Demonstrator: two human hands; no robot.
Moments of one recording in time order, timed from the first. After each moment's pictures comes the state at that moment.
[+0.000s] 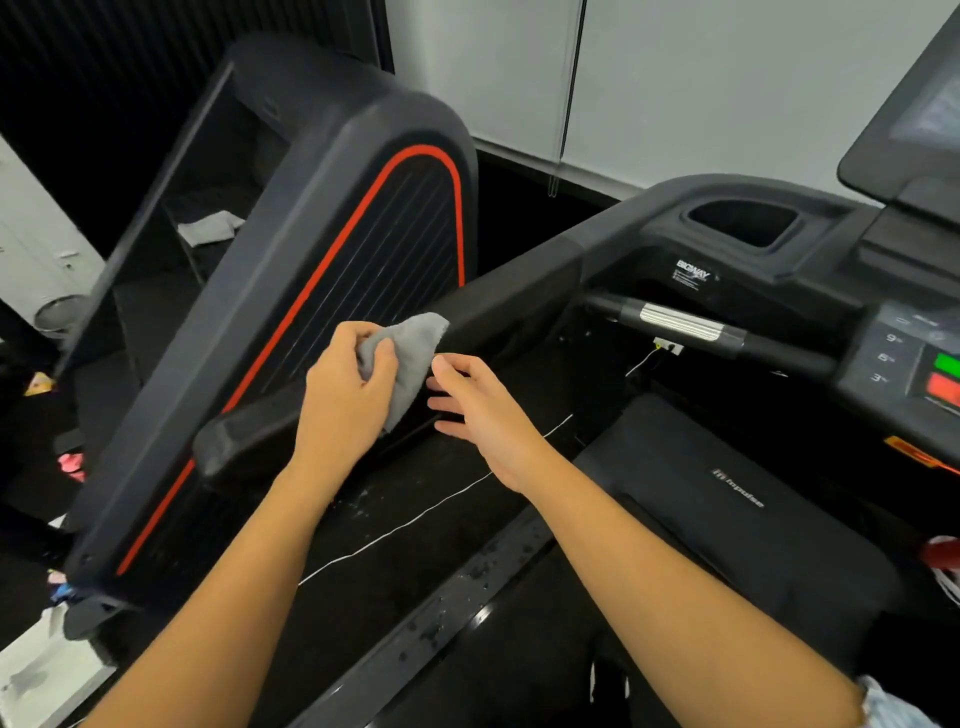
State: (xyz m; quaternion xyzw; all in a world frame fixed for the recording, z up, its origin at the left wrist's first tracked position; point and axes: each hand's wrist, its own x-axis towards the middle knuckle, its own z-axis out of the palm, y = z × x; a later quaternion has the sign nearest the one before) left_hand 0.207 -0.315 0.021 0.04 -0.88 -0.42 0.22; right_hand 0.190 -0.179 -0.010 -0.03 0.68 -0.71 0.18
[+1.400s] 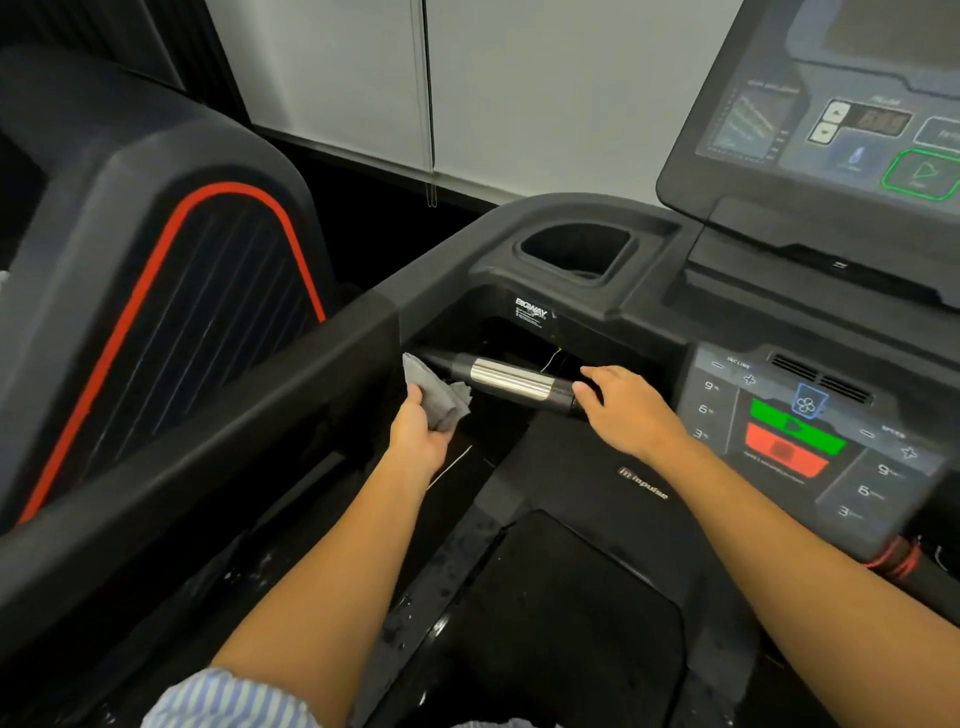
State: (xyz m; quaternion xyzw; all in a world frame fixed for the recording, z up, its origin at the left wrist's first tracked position) left_hand 0.021 -0.064 -0.075 0.35 -0.33 -0.87 -0.14; right_hand 0.085 0.146 -0.023 0.06 0.98 -0.19 0.03
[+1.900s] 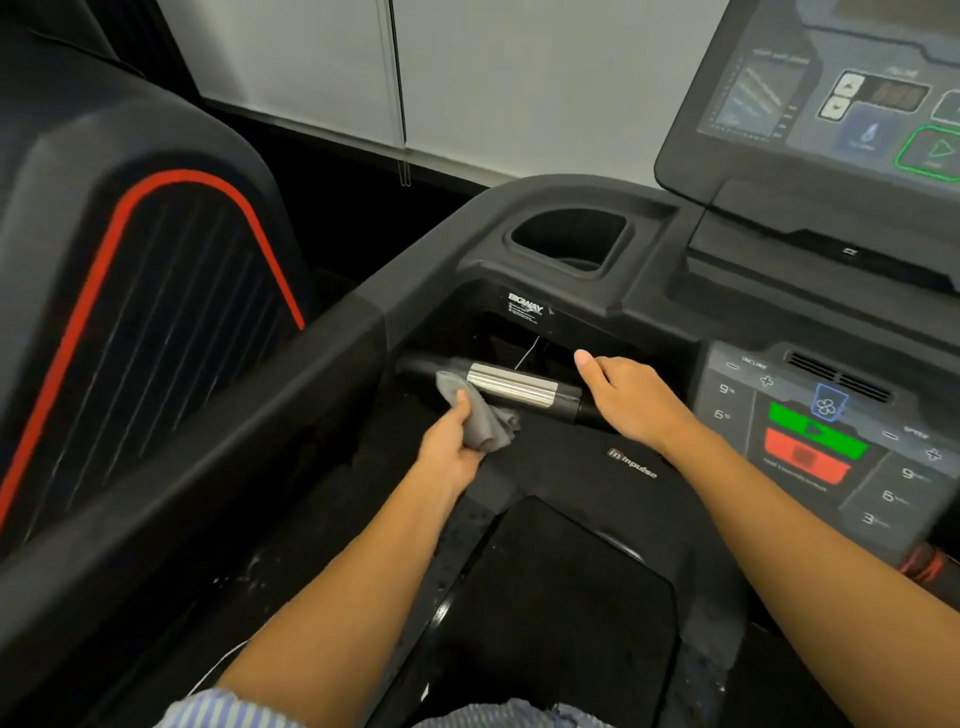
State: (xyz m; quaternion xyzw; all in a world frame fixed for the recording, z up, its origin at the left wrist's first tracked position) left_hand 0.016 -0.032 -0.087 0.31 -0.39 -0.84 -0.23; right_hand 0.062 0.146 -0.018 0.10 0.95 -0.29 0.03
